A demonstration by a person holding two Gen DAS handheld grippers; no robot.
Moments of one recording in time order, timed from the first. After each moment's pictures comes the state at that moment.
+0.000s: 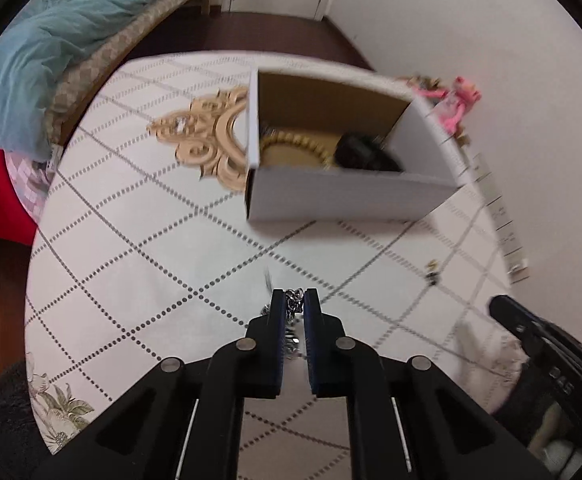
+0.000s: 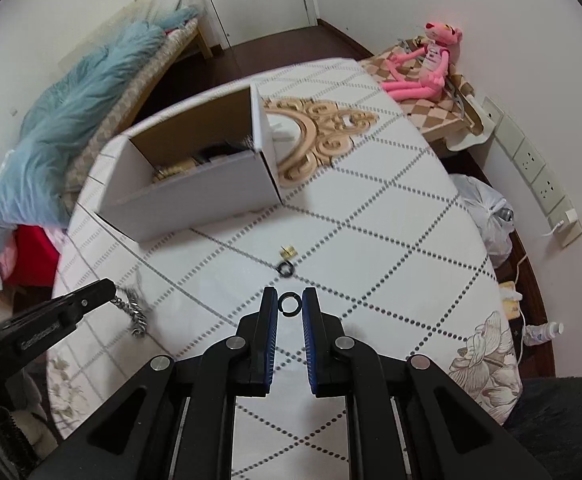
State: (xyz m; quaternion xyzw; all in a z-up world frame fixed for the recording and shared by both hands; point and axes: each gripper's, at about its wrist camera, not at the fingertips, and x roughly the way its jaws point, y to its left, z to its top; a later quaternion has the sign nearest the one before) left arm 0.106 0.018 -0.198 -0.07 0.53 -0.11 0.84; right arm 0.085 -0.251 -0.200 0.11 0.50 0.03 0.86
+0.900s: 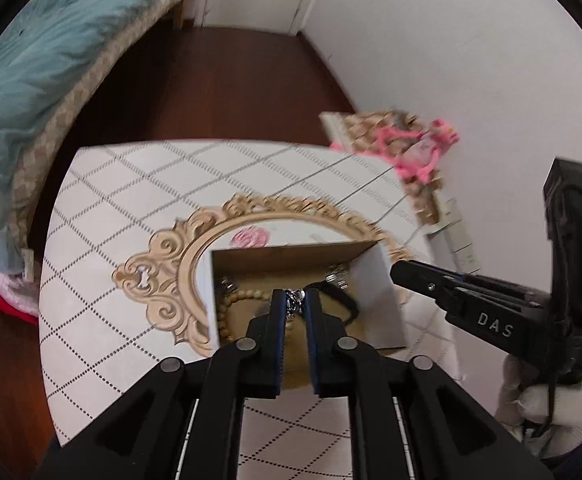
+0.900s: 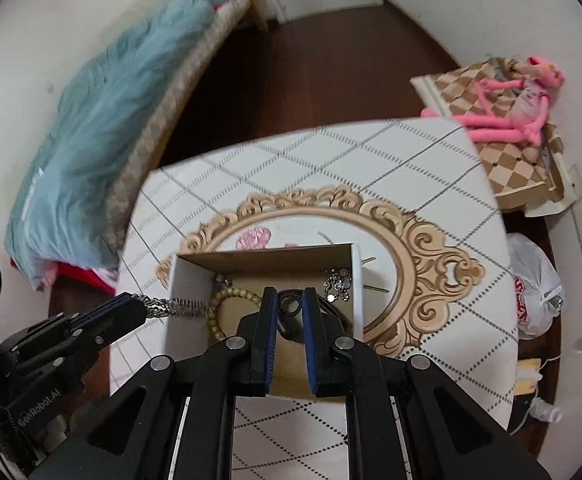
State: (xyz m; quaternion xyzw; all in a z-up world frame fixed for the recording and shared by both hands) left arm 0.248 0.011 -0.134 -0.09 0.53 -0.14 0.83; right arm 0.287 -0.209 -0.153 0.10 0.57 0.14 0.80
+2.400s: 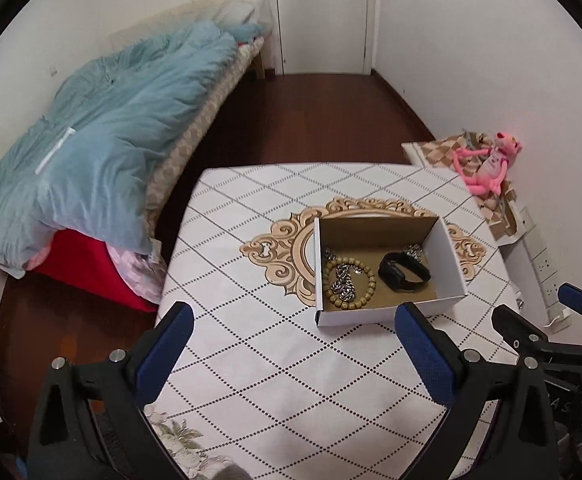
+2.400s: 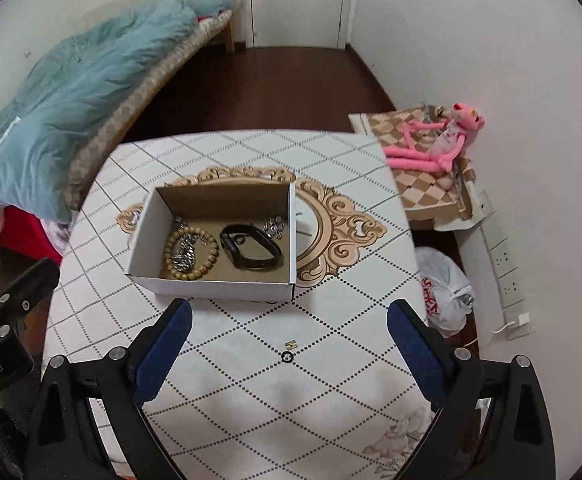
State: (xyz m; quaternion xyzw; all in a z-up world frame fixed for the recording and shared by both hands) left arm 0.123 0.022 -0.078 0.01 0.45 0.02 0.89; right arm 0.143 -0.208 -0.096 -0.02 0.49 0.03 0.87
